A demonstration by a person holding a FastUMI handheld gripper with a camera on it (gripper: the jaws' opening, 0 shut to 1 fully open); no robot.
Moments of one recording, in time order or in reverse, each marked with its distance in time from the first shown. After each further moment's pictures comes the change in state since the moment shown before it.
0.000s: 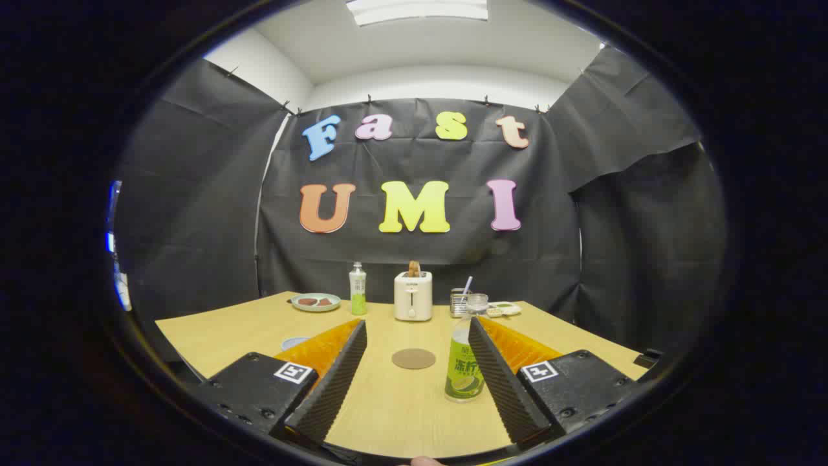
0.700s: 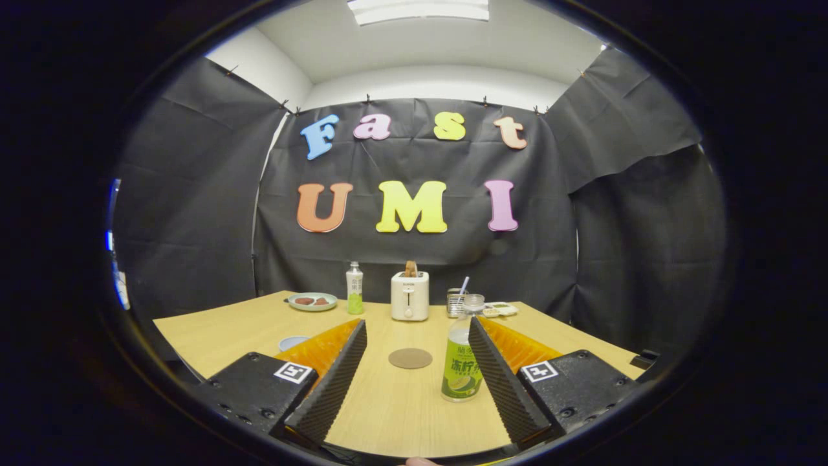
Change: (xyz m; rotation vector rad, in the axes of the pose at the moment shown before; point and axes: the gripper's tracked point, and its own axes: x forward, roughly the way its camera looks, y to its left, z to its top) arm -0.002 -0.003 0.002 -0.007 -0.004 -0.017
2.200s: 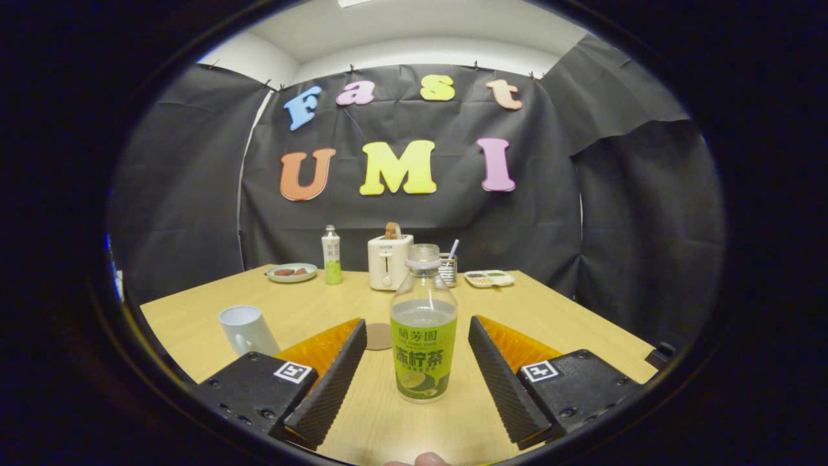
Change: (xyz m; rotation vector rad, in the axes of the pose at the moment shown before) arm 0.086 -0.070 -0.067 0.025 0.183 0.022
